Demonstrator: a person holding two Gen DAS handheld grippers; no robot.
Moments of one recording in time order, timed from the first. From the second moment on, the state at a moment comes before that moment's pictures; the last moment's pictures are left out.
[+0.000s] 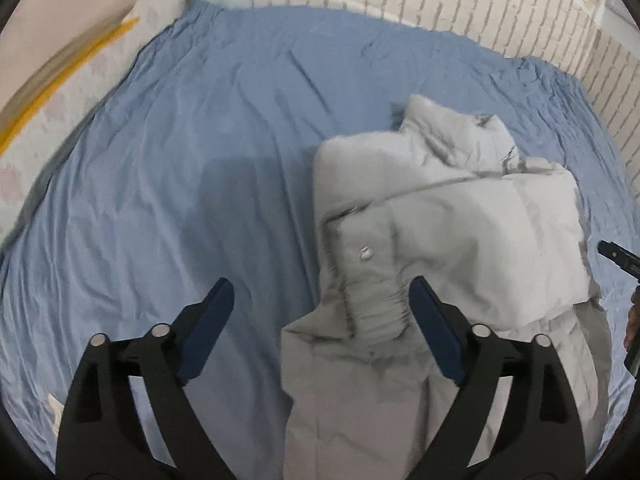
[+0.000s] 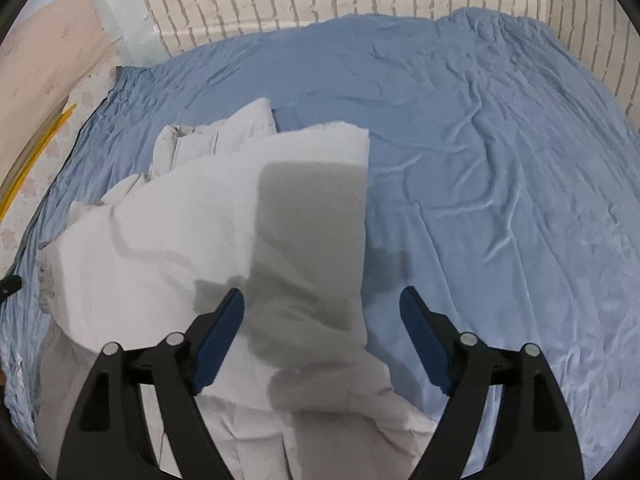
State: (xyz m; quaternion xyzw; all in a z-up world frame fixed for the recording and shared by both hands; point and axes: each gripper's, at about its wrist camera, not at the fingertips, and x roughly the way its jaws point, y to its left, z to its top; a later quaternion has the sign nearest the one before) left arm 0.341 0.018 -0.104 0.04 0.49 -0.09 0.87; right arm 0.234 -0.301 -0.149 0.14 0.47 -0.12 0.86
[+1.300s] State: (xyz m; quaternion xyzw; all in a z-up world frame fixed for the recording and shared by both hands) left arm 0.427 -0.065 -0.207 0.14 0.60 -0.10 0.78; right arm 0.344 -0.276 -0.225 0.12 0.60 -0.06 0.79
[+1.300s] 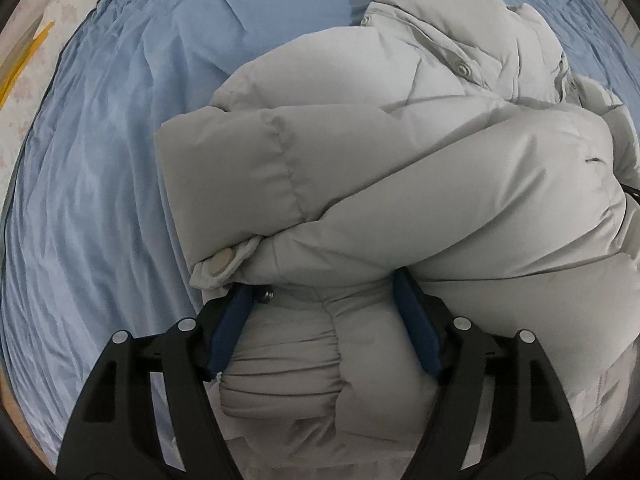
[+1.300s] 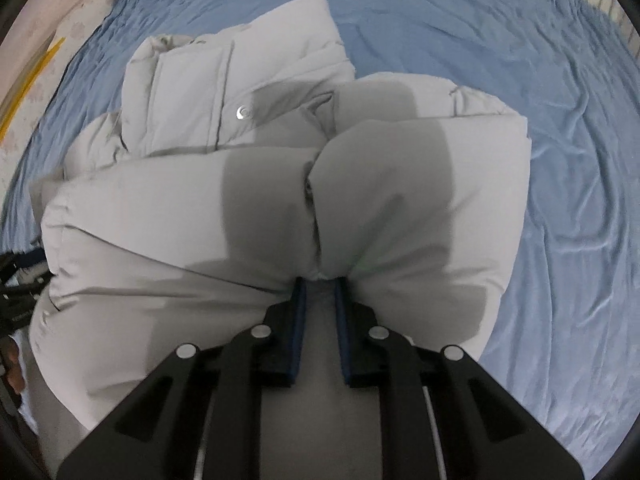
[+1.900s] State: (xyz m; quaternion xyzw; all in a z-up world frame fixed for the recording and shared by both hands) left arm 0.351 -0.058 -0.121 0.10 0.52 -0.12 0.84; right arm 0.295 -0.251 -0.147 0.13 0.50 -0.05 0.85
